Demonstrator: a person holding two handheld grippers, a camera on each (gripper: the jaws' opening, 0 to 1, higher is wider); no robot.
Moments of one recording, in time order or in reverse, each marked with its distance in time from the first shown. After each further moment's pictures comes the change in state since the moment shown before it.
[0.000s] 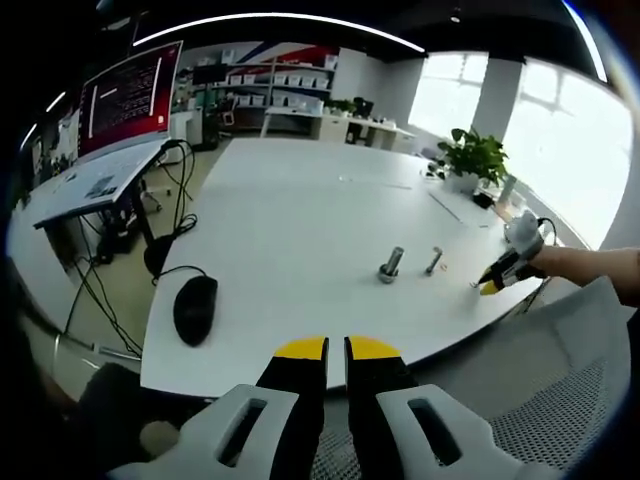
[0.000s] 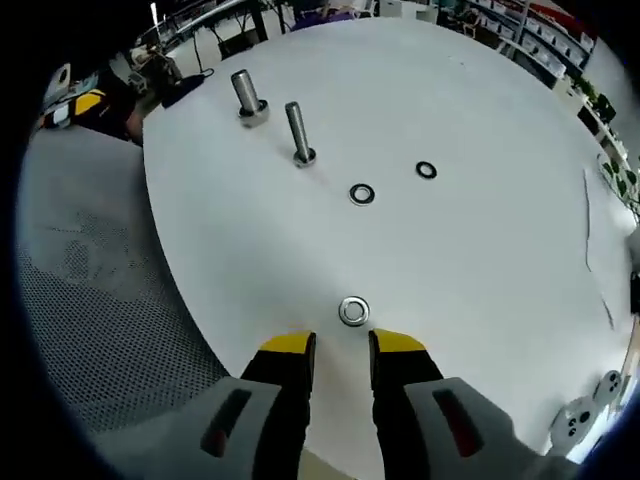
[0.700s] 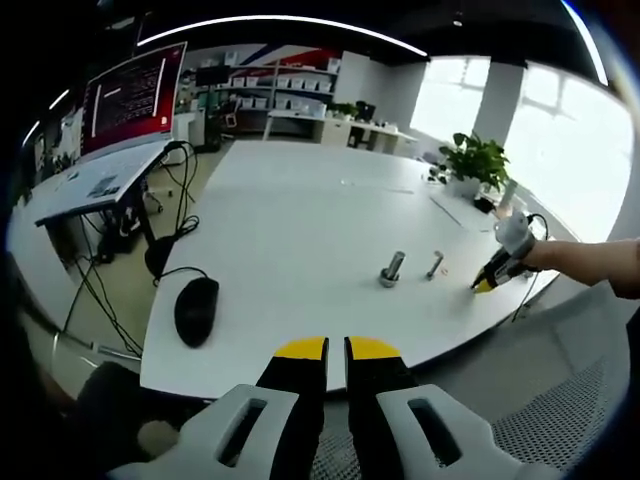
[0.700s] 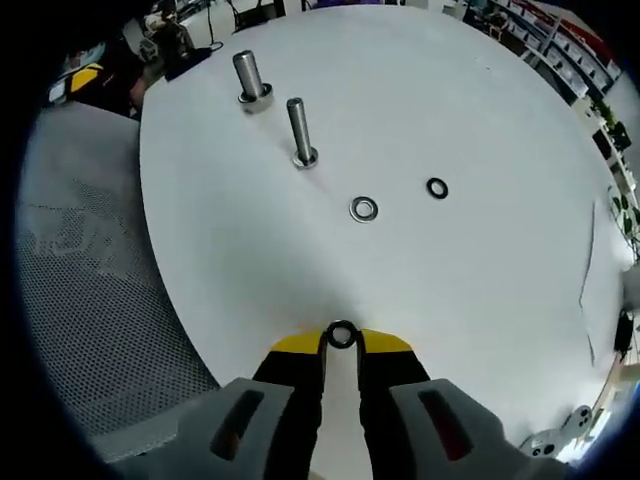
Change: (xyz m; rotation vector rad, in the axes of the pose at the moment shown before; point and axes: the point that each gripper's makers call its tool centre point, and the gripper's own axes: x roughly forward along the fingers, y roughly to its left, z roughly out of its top) left arm -0.001 0.000 0.002 -0.012 -0.016 0.004; right arm 0.003 -0.006 0.009 -0.106 0.072 -0.011
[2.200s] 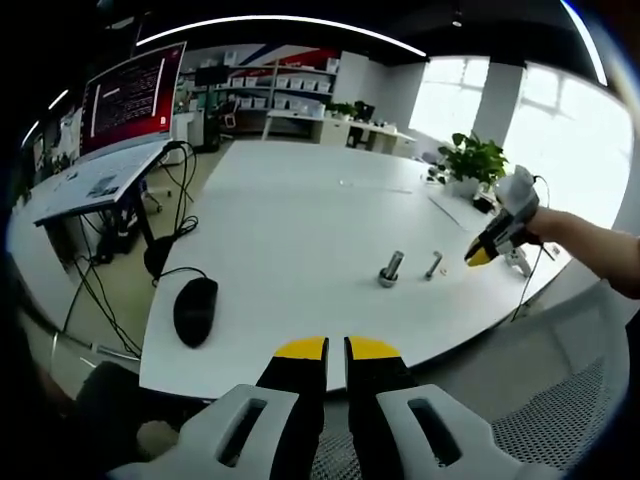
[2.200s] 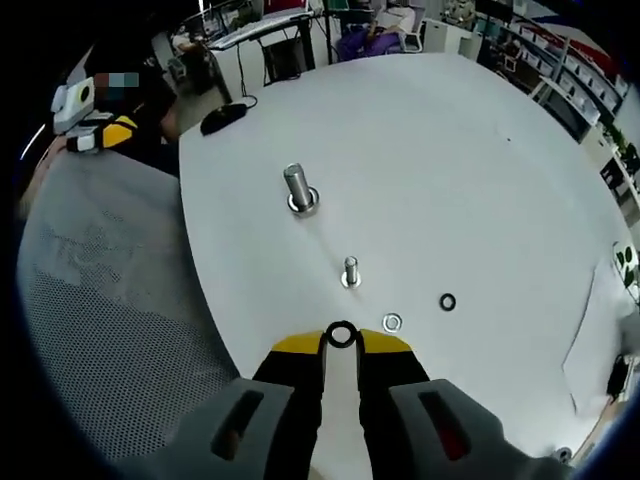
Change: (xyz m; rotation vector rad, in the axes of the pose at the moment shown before) left arm 0.000 0.000 0.000 0.002 0.000 -0.005; right arm -0.053 0.030 0.096 -0.079 -0.147 0.081
